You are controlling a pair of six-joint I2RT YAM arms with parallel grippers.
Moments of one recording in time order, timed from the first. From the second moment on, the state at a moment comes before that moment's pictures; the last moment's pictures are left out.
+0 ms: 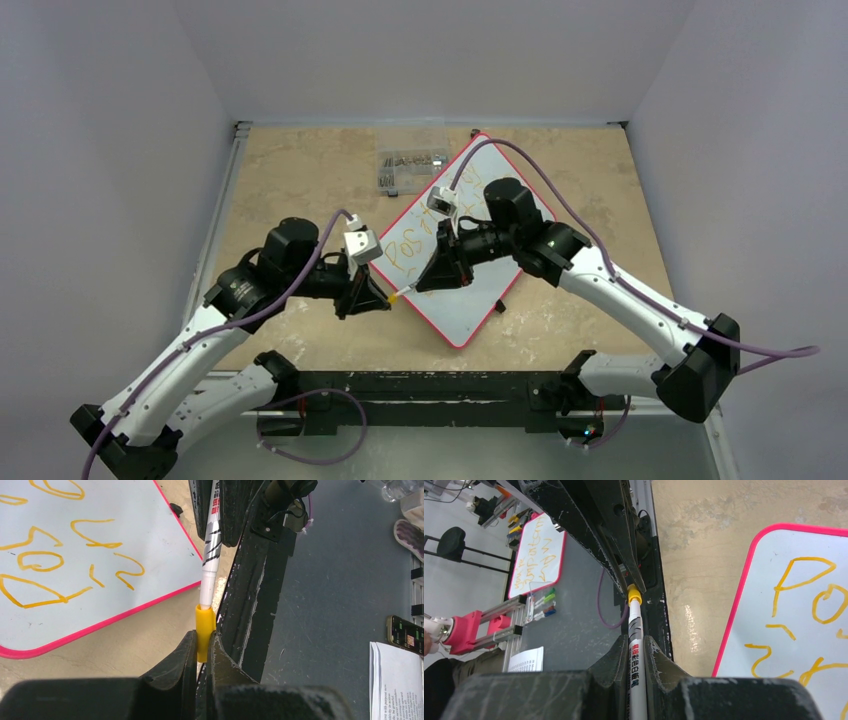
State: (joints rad) left arm -0.64 0.80 0.92 -0.70 0.67 0.05; right arm 0.76 1.22 1.11 -0.37 -0.86 0.20
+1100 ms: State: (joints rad) left arm -0.73 0.86 0.99 -0.80 0.64 0.06; right arm 0.84 1.31 1.15 -0.43 -0.90 0.09
